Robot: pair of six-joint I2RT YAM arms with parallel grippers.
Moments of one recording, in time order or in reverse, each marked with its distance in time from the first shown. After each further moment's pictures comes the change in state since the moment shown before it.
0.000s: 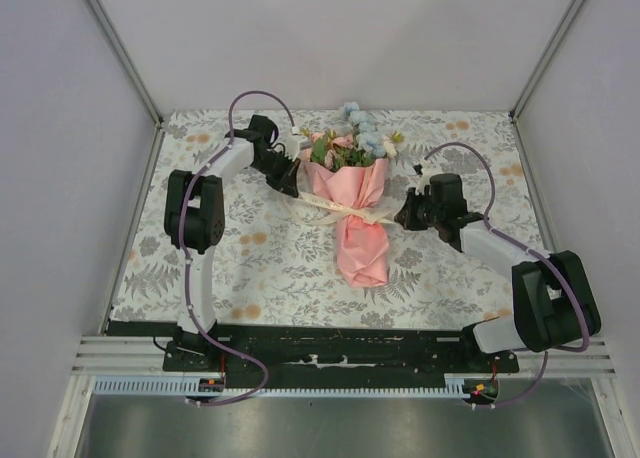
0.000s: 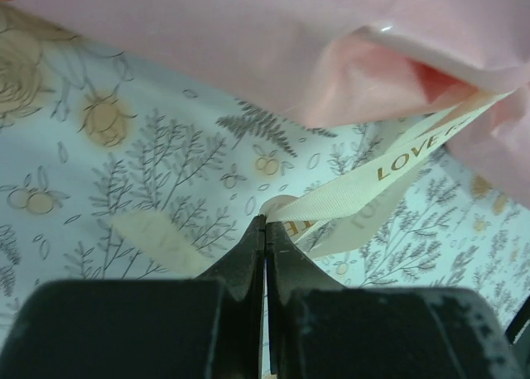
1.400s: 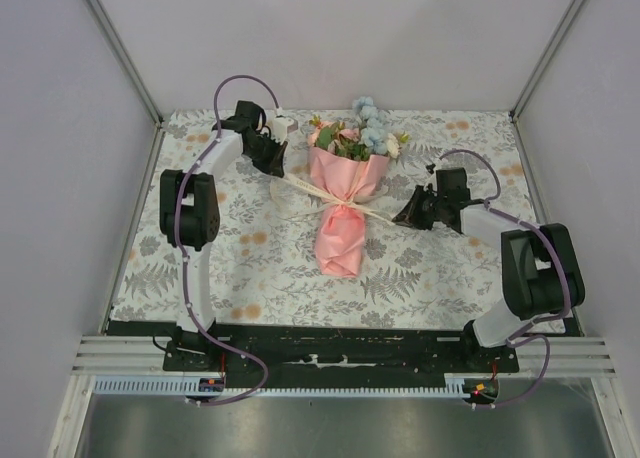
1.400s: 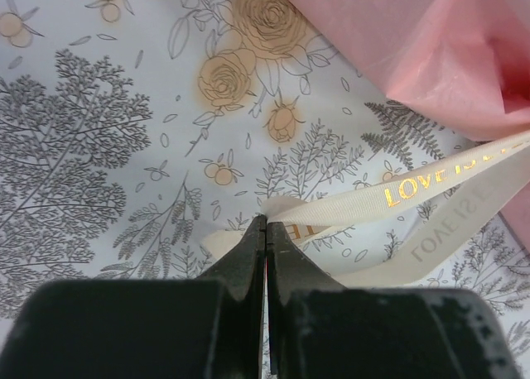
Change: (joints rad) left arm 0.079 0.018 0.095 0.086 -0.186 -0.017; right arm -0.124 0.183 0.101 -0.119 -0.200 0.324
